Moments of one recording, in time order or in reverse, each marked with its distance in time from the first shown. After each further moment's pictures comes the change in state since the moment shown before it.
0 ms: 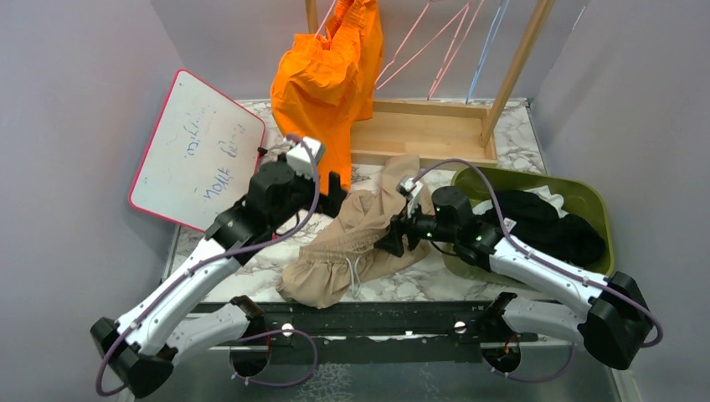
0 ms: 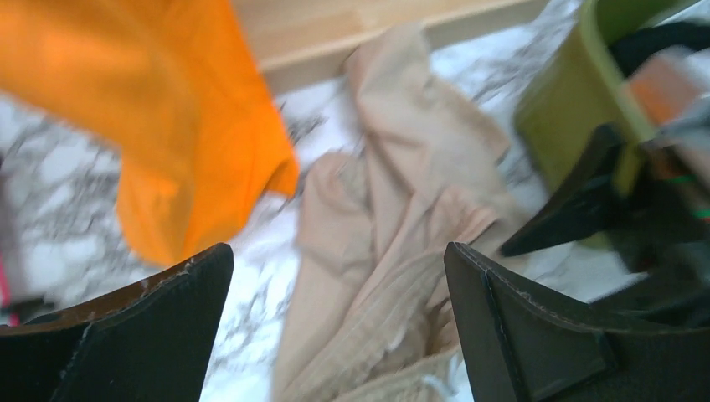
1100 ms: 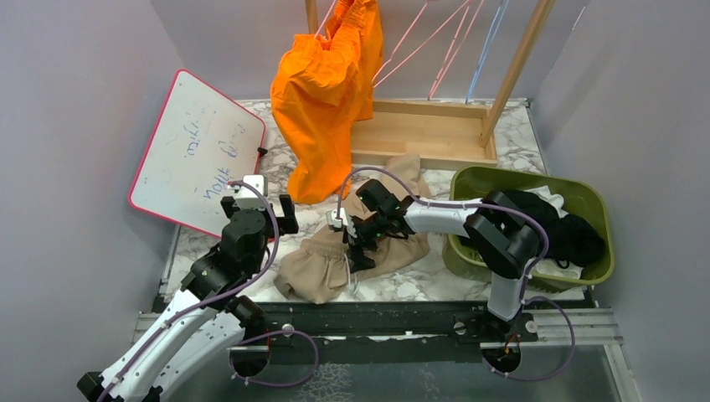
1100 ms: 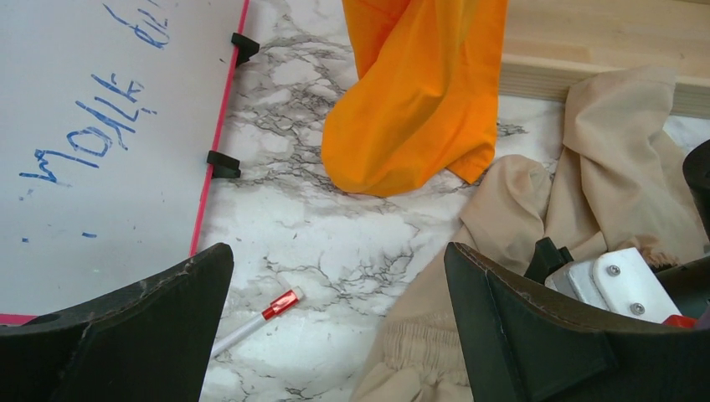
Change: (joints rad) left arm 0.020 -0.465 -0.413 -0.052 -0.523 -0.098; right arm 0.116 0.799 0.449 -0.209 -0.352 -0.930
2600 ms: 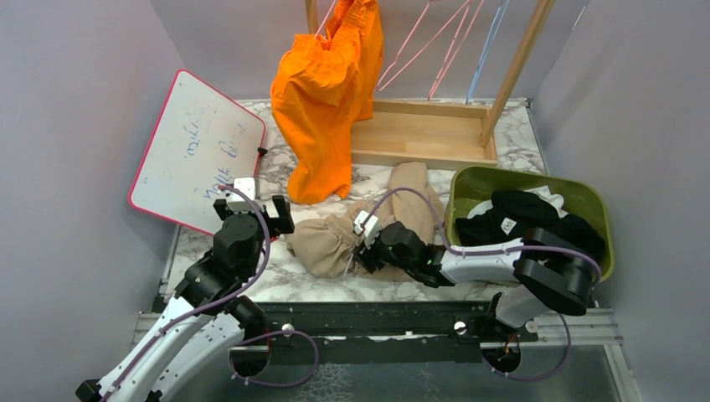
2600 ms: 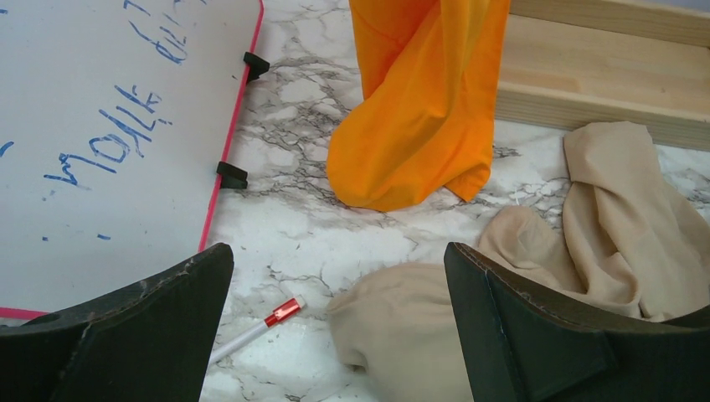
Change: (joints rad) left arm 0.000 -0.050 0.000 -0.002 -0.022 -0.003; right arm 0.221 -0.409 -0.510 0.667 0.839 0.586
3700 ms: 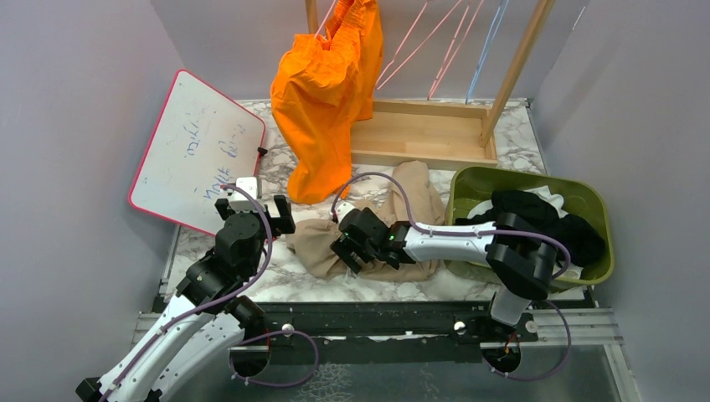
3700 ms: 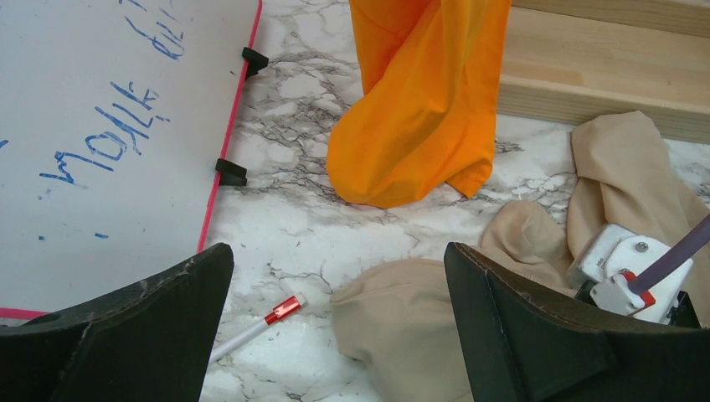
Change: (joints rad) left arm 0.001 0.016 -0.002 0.000 0.000 0.000; right arm 0.042 0.257 0.444 -0.694 0.188 0.196
